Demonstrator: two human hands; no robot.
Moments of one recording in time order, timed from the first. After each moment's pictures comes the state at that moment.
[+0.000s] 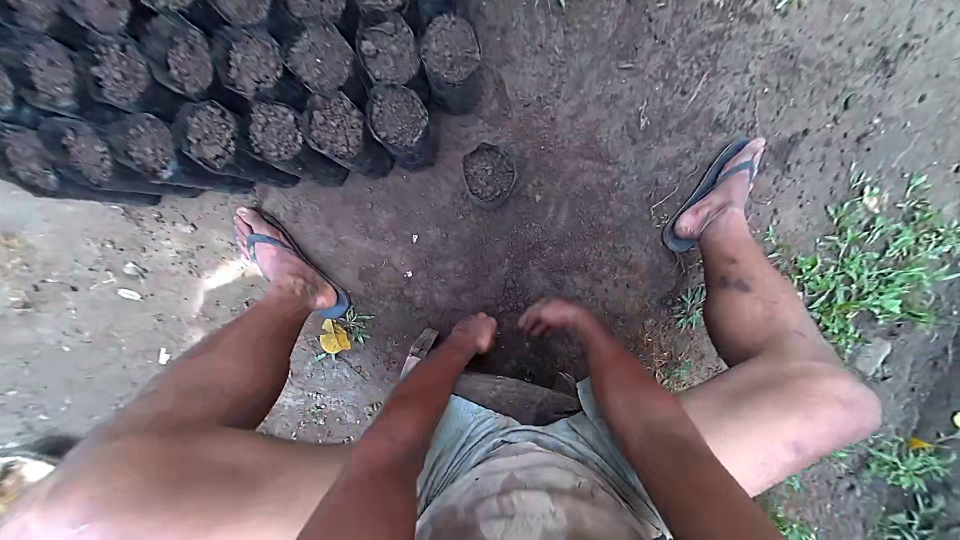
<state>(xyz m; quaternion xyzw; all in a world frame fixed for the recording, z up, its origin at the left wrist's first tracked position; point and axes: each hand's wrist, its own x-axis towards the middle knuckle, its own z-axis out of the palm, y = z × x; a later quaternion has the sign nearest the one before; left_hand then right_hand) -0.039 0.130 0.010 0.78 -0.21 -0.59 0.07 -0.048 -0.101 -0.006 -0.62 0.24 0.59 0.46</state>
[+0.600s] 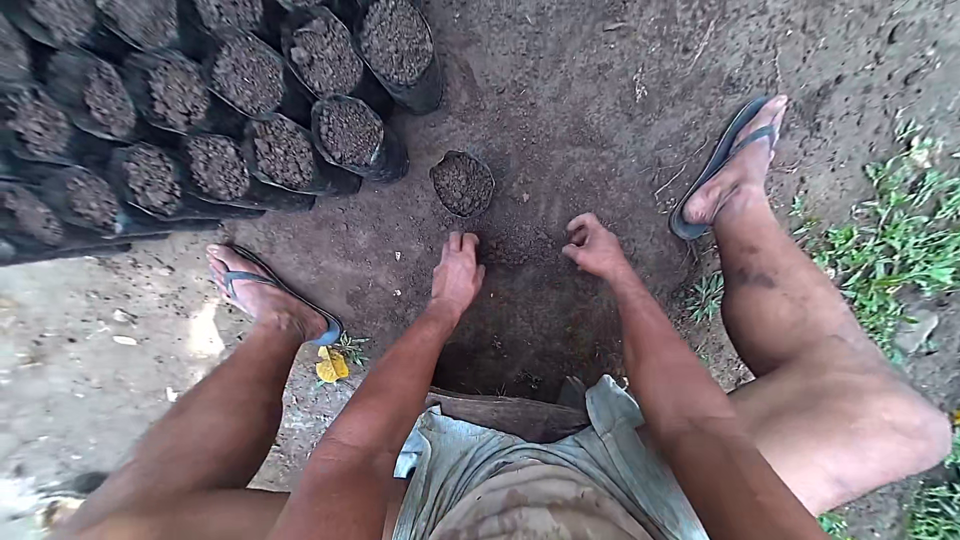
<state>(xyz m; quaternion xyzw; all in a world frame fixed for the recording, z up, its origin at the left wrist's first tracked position) 0.100 0.108 0.012 0.93 -0.09 -0.33 0.16 0.069 -0.191 0.004 -0.82 0.24 0.34 0.39</state>
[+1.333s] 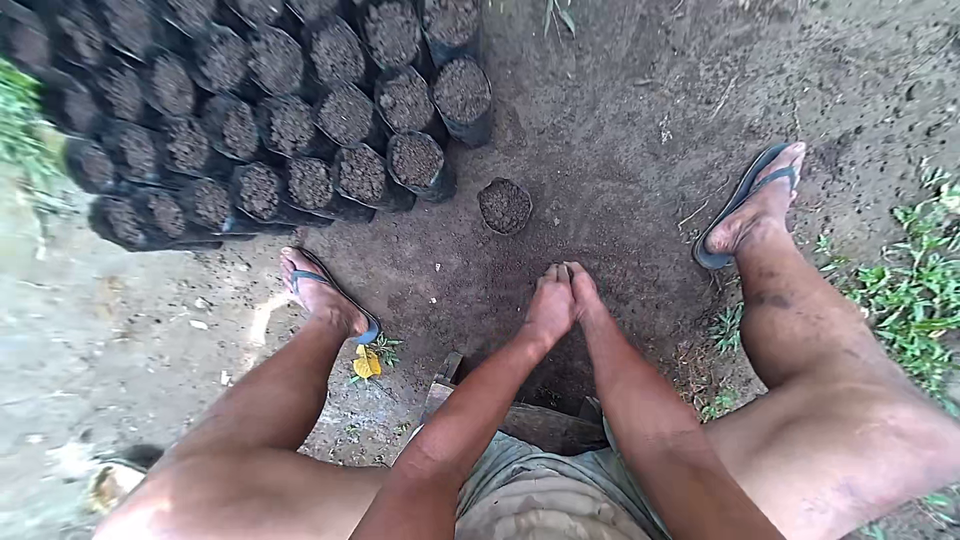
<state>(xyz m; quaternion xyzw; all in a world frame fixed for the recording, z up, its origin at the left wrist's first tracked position) 0.043 0.011 0.081 0.89 -0.09 -0.34 0.29 0.052 -0.080 0.012 -0.36 0.56 0.20 0.72</state>
